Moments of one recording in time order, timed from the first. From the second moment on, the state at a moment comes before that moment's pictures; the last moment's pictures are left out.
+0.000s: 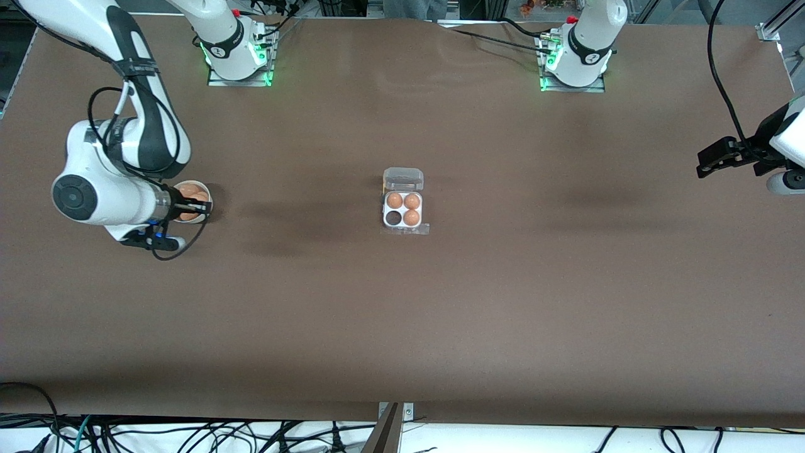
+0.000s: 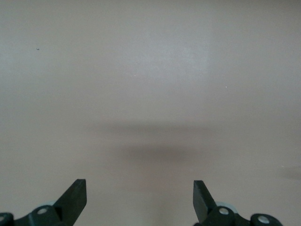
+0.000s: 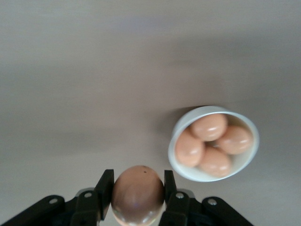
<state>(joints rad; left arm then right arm) 0.07 0.05 -0.04 -1.59 0.06 1.59 -0.03 0.18 0.37 -0.08 -1.85 0.07 1.89 0.21</state>
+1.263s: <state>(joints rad) 0.07 0.05 -0.03 -1.59 0.06 1.59 -0.03 0.61 0.67 -0.07 -1.41 0.39 1.88 0.96</state>
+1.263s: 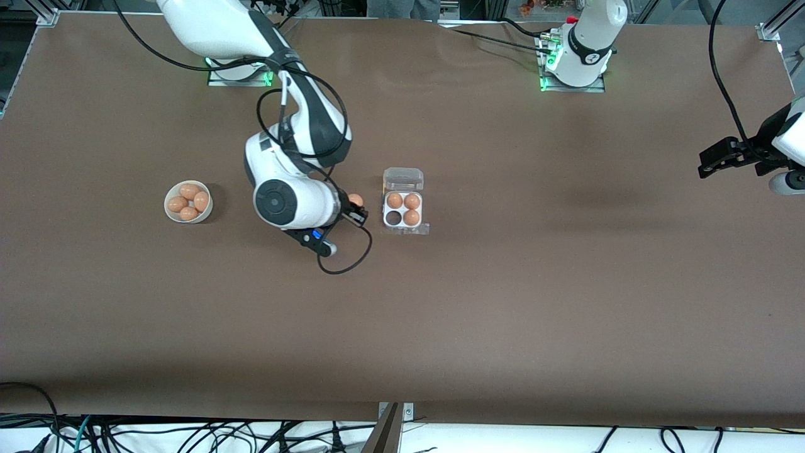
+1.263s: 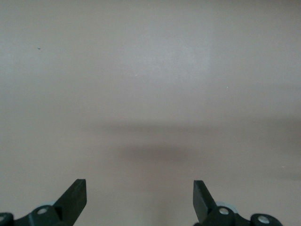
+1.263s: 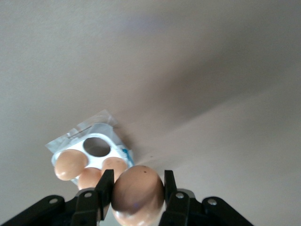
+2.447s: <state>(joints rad) 0.07 0.05 -0.03 -1.59 0.06 1.59 -0.03 0.72 0.80 -0.07 -1.37 0.39 2.03 1.05</state>
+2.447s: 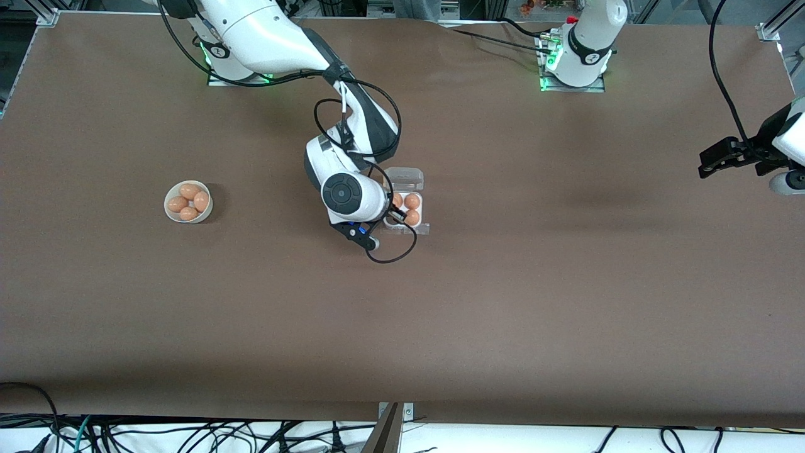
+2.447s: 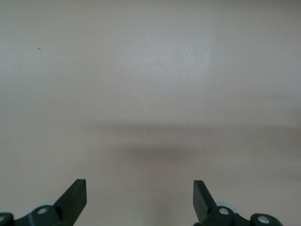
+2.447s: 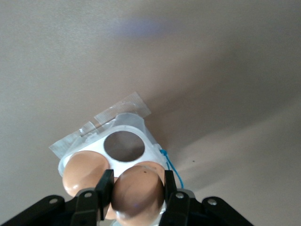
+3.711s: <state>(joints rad) -0.01 0.13 -0.05 -1.59 -0.21 1.57 -0.14 0.73 0.84 -0.08 -1.35 0.39 2.12 1.06</state>
